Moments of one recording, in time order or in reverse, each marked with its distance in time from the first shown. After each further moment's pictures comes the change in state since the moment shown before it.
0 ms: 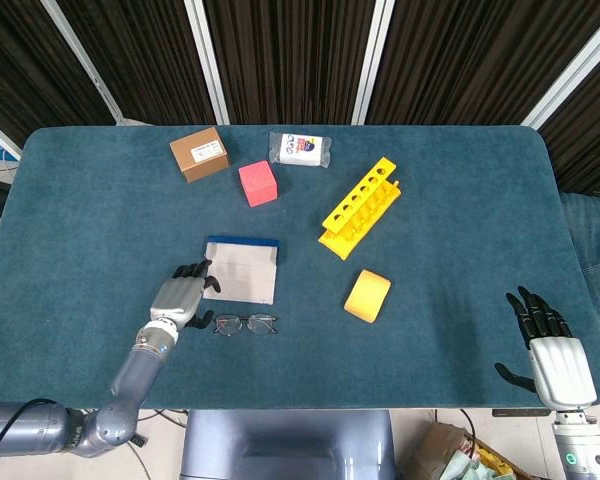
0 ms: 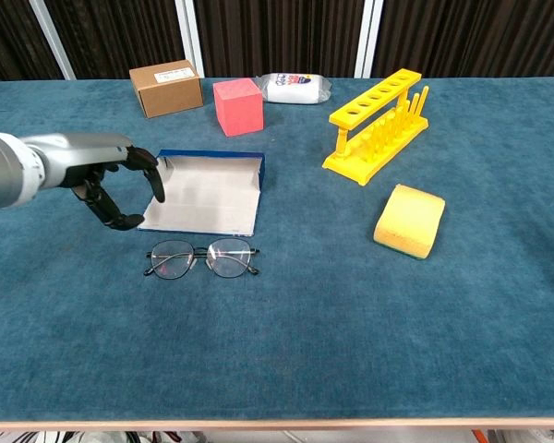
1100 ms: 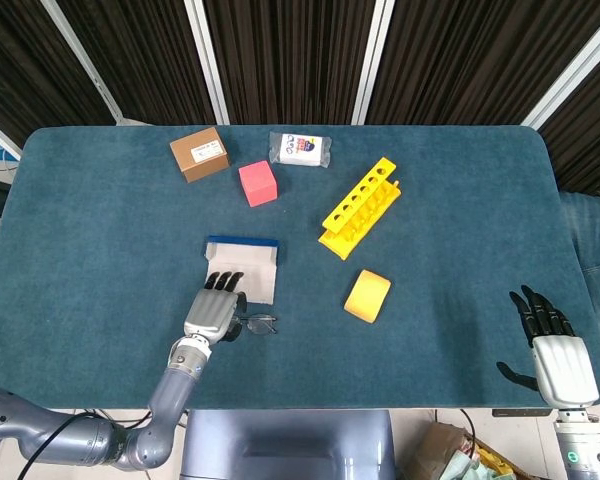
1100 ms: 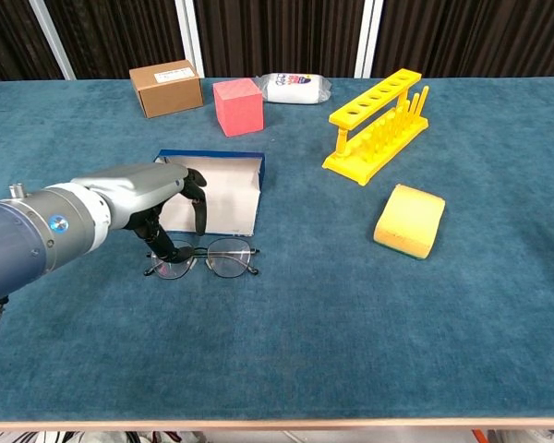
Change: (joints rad) left arm 0.004 -0.235 0.050 0.113 0.165 0.134 0.096; right arm 0.002 0.005 0.009 -0.008 0.024 -0.010 0.009
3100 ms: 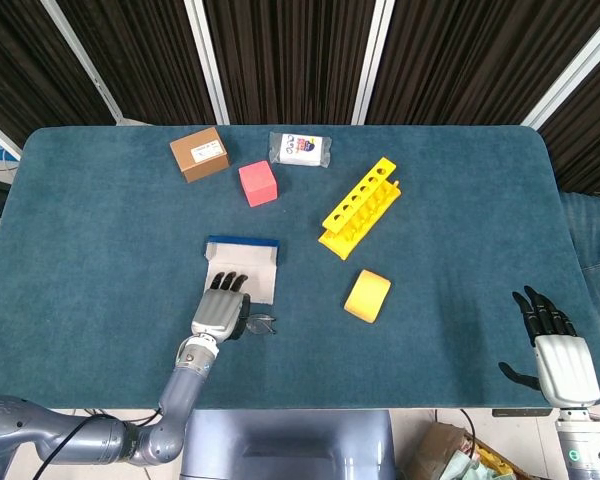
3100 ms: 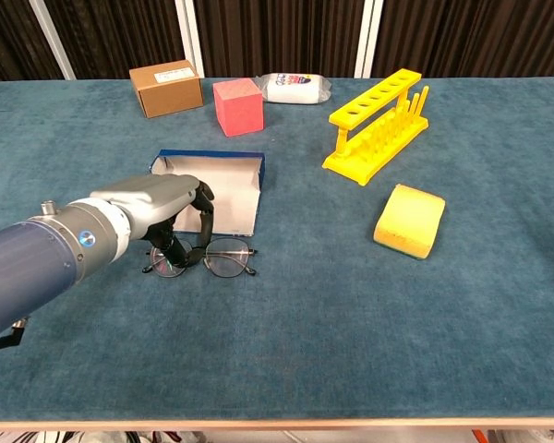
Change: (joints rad) left arm 0.035 -0.084 -0.041 0.114 0.037 -0.049 0.028; right arm 0.001 0.011 0.004 -0.020 0.032 -0.022 -0.009
